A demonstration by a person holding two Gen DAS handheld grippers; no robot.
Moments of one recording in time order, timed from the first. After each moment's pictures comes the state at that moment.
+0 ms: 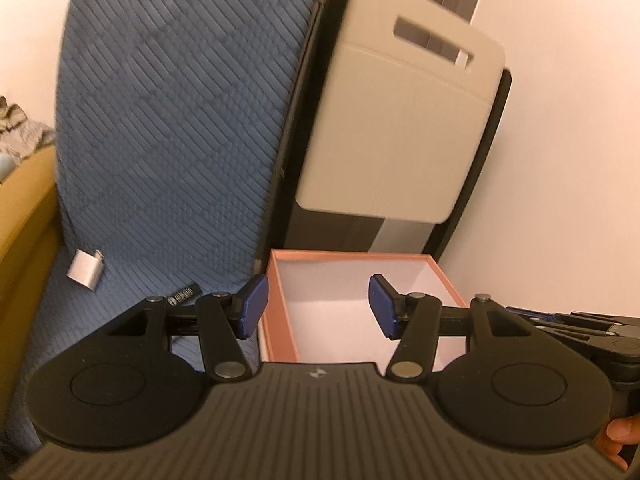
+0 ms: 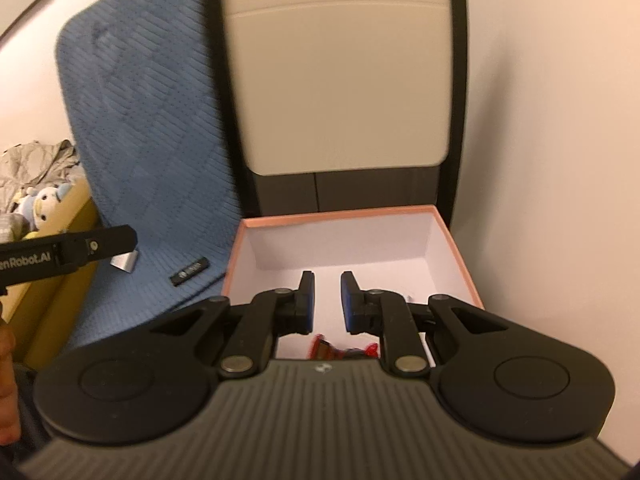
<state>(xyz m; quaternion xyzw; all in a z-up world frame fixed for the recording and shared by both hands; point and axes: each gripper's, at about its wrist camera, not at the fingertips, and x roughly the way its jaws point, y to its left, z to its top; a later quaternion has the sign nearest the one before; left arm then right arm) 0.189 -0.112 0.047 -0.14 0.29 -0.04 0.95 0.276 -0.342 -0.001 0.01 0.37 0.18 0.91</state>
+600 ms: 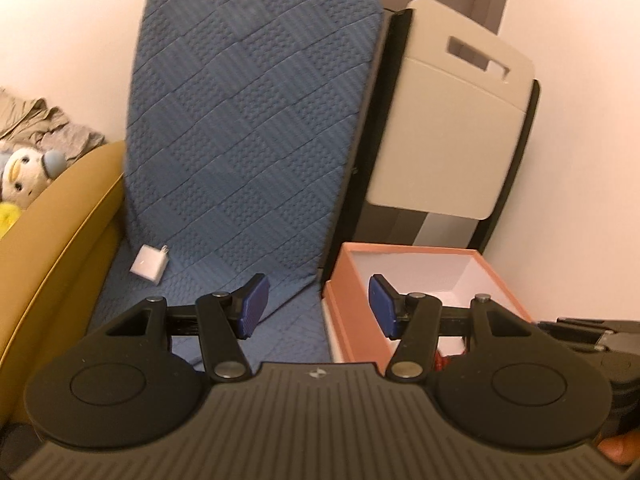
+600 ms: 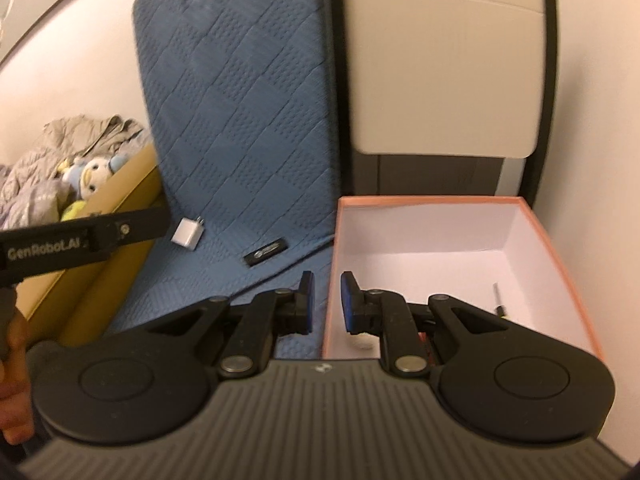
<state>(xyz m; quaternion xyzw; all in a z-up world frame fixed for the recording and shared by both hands) 0.124 -0.036 0.013 -0.13 0.28 0.00 0.95 0.219 -0.249 -0.028 0.00 0.36 0.24 0.90</state>
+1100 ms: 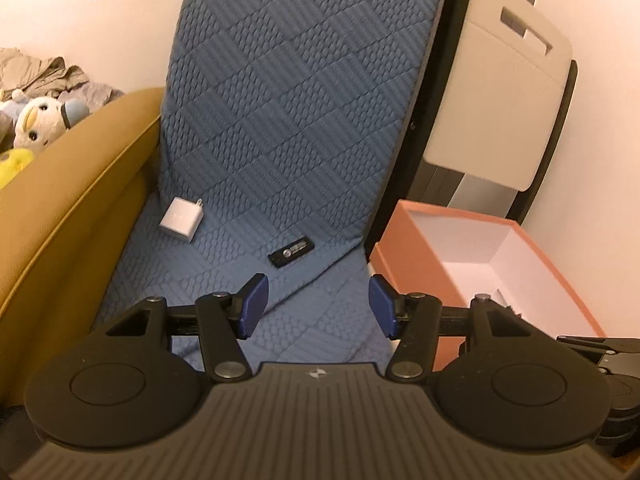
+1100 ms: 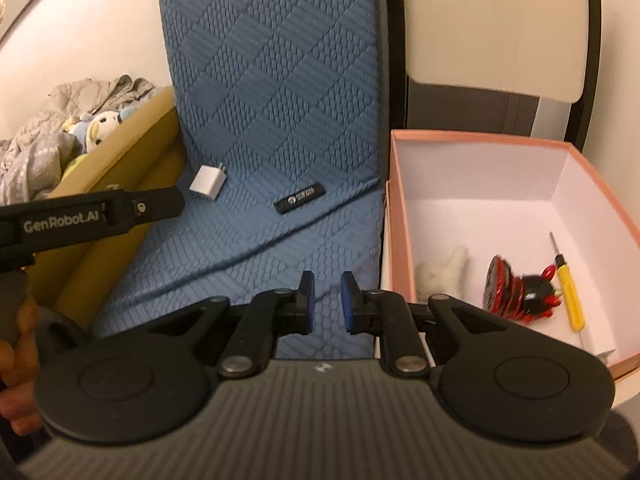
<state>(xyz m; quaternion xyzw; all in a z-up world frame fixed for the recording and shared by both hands) 0.116 0.023 -0.068 -0.14 0.30 0.01 0.94 0.196 -0.191 -0.095 -0.01 0.40 0.24 0.88</state>
